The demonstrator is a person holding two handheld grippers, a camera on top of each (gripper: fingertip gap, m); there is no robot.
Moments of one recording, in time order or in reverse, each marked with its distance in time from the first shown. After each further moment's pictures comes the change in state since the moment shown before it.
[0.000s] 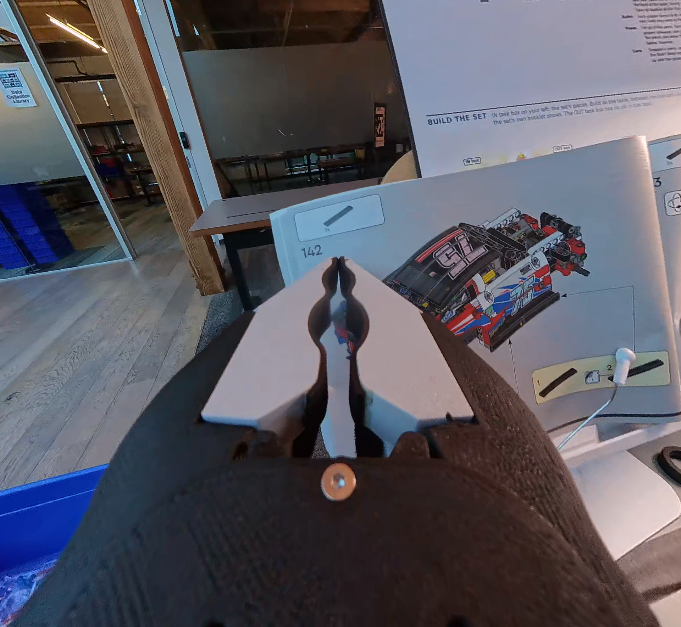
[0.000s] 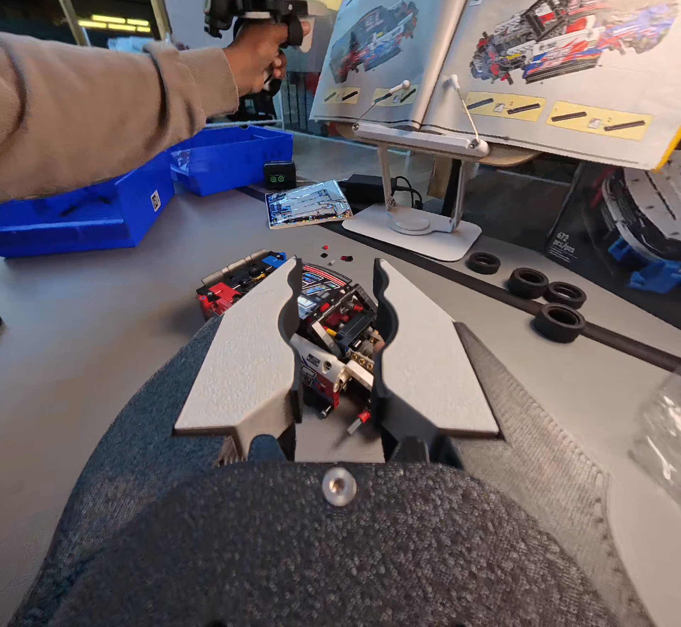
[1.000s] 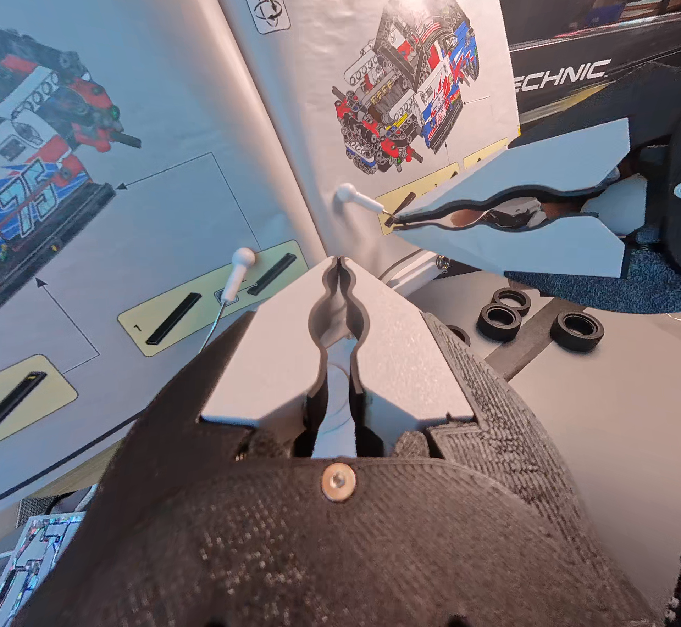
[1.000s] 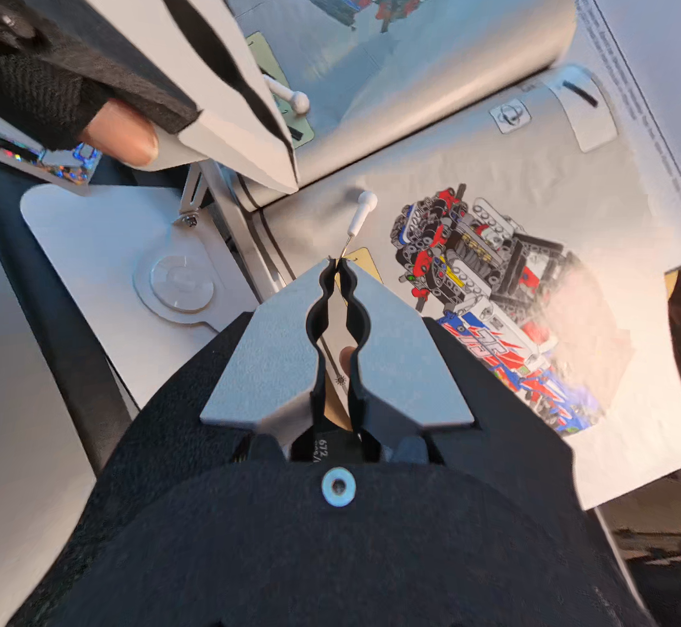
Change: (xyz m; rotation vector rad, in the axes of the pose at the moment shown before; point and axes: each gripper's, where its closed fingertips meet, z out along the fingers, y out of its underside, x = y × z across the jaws) left arm 0.239 0.084 -0.004 -0.177 0.373 0.042; right arm 0.147 -0.066 0.288 -0.205 0.100 -0.899
